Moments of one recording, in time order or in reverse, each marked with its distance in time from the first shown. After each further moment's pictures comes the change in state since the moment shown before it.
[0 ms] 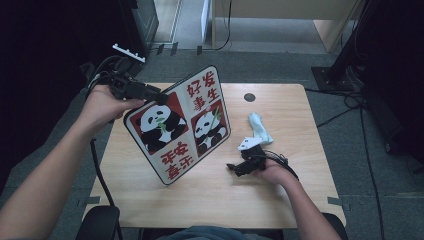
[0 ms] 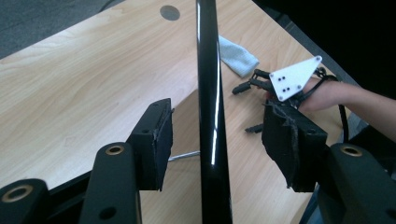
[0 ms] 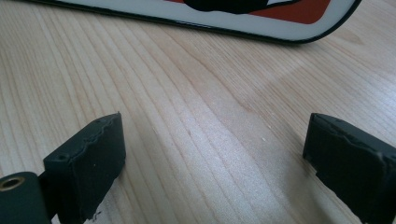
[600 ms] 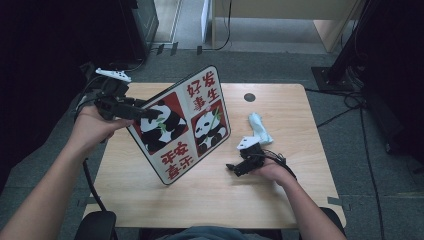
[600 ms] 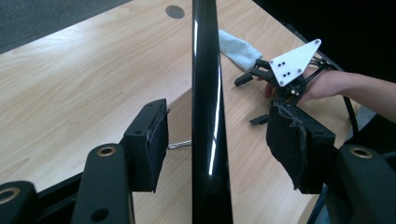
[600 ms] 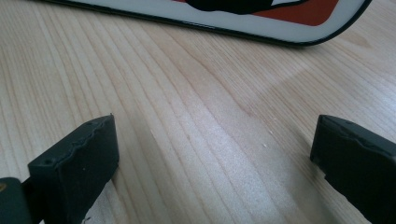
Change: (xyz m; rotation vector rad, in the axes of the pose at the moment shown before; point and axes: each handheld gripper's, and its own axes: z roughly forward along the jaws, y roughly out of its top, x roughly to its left) left arm -0.006 -0.053 -0.009 -0.080 0.030 0.005; right arm -0.002 0.003 0.004 0.013 0.015 -0.012
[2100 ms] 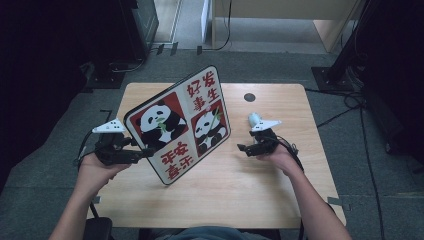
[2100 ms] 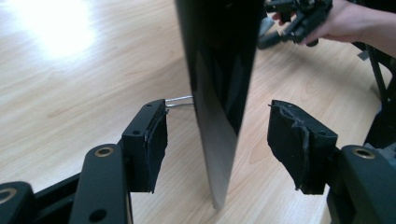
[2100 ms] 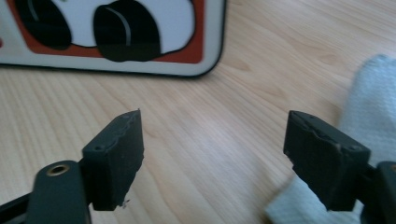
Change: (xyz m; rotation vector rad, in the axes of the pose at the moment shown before) left arm -0.007 -0.117 0.033 -0.090 0.033 -0.003; right arm -0.050 0.012 -0.033 -0.067 -0.065 0.129
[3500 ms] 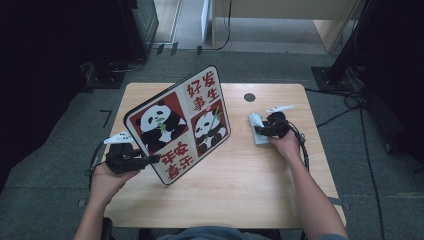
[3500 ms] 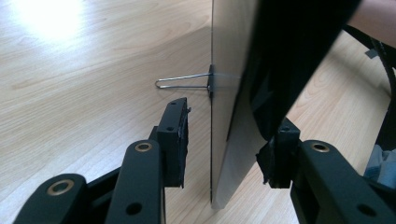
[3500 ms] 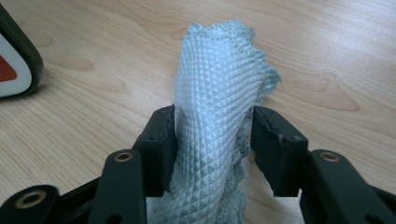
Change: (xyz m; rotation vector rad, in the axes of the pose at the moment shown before) left arm 0.005 -0.033 0.032 -0.016 -0.019 -0.057; right arm -0.080 0.000 0.011 0.072 -0.165 0.213
